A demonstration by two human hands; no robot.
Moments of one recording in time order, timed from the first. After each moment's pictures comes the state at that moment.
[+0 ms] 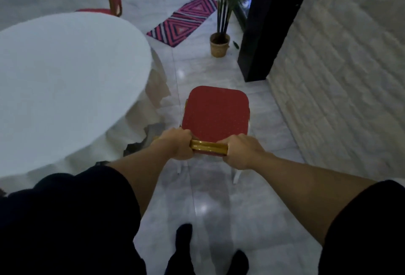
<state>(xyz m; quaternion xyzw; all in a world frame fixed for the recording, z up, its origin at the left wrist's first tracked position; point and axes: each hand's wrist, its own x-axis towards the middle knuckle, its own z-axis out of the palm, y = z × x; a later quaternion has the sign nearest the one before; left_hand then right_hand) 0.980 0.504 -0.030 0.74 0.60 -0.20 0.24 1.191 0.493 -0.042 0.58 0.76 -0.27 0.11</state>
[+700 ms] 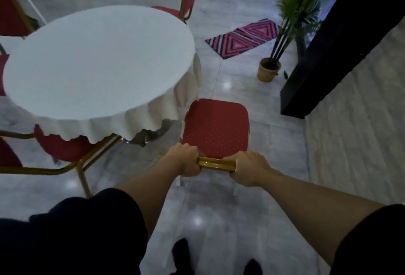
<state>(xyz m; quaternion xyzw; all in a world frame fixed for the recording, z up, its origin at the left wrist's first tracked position) 1.044 0.475 -0.043 0.64 0.70 -0.11 0.29 1.250 0.551 -0.050 0.41 0.86 -0.25 0.18</state>
